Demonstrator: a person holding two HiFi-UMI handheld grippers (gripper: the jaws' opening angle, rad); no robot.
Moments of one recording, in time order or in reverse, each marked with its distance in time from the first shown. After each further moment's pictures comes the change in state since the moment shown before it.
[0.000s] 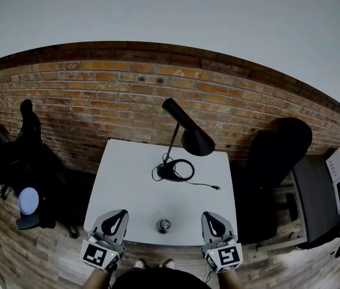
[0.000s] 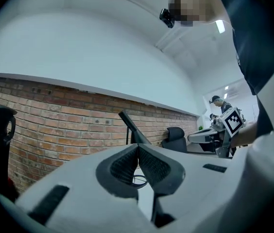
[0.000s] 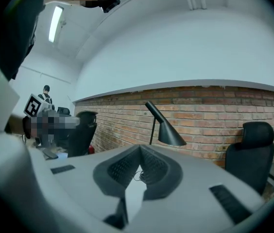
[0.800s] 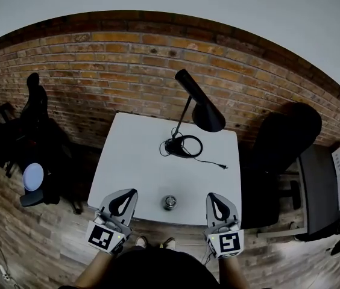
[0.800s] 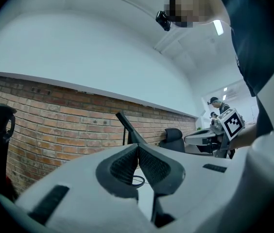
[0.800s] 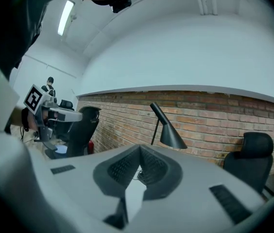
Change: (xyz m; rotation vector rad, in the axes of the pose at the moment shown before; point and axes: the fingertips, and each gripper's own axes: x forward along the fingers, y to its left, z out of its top) left arm -0.007 -0.019 -0.005 -0.003 -0.017 -0.013; right arm -0.007 0.015 -0.002 -0.085 -0.043 0.014
